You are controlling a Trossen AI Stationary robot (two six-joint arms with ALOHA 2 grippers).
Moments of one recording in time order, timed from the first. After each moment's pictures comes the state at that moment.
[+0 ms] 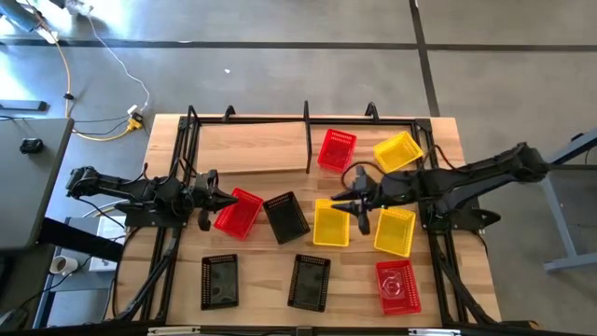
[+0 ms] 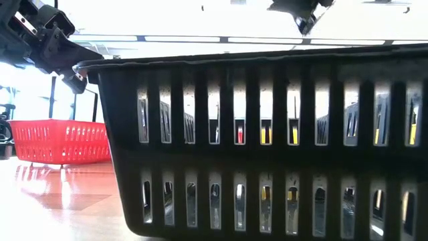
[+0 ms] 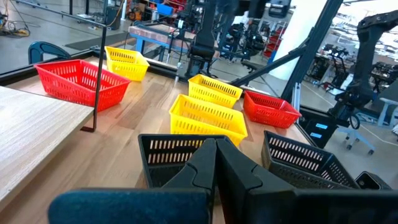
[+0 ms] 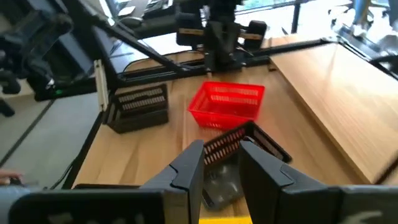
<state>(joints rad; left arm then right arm) -0.06 0.14 0.01 0.03 -0.17 -0.28 0.22 1.13 0.83 -0.03 0.15 0.21</state>
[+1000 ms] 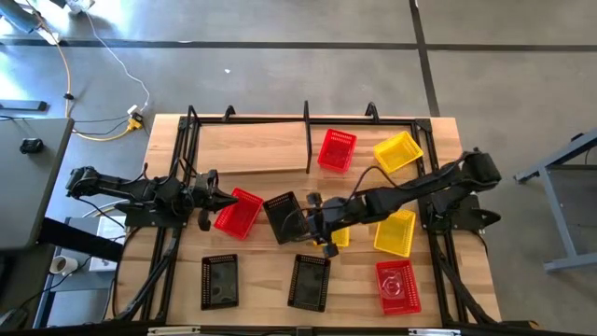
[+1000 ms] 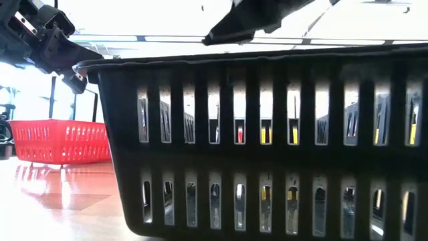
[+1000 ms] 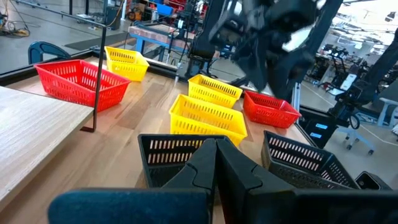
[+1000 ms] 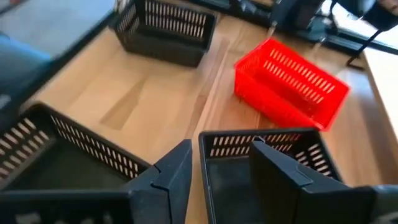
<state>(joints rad) -0.06 0.14 0.01 0.03 -0.17 -0.28 0.24 1.67 1.10 -0.02 0.01 -0.18</state>
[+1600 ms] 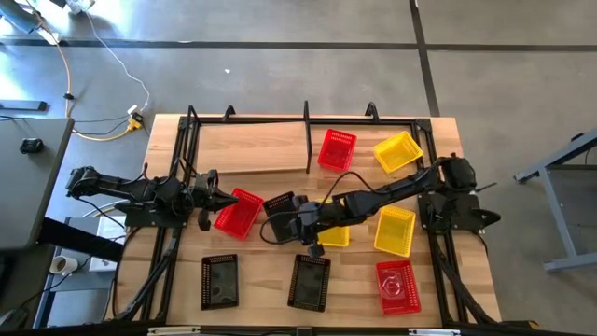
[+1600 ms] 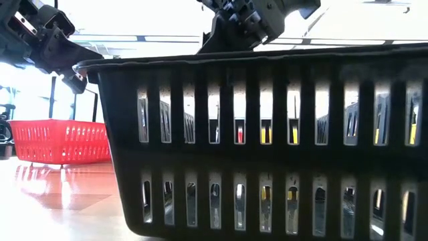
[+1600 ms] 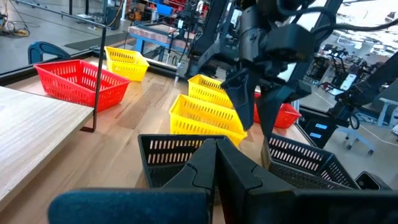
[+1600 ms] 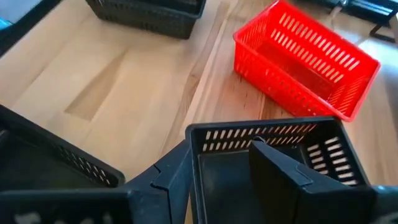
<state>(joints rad) -0.06 0.14 0.01 0.03 -0.17 -0.28 0.21 1.86 1.26 -0.11 0.01 -0.19</state>
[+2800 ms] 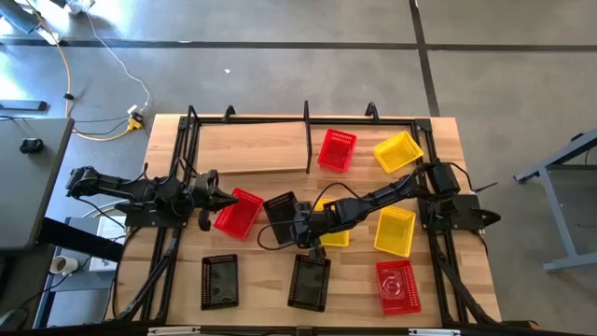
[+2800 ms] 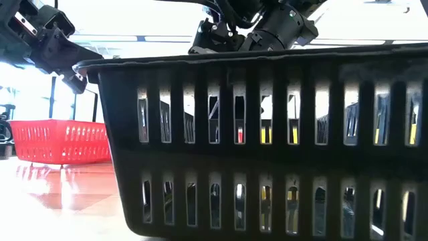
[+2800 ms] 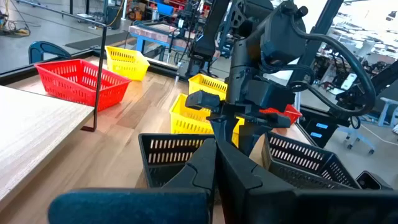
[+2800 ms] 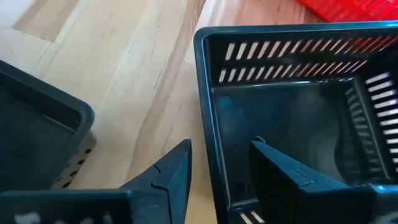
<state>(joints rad) -0.06 0.14 0.01 0.03 -0.18 -0.28 0.21 1.99 1.27 -0.19 0.03 -0.16</state>
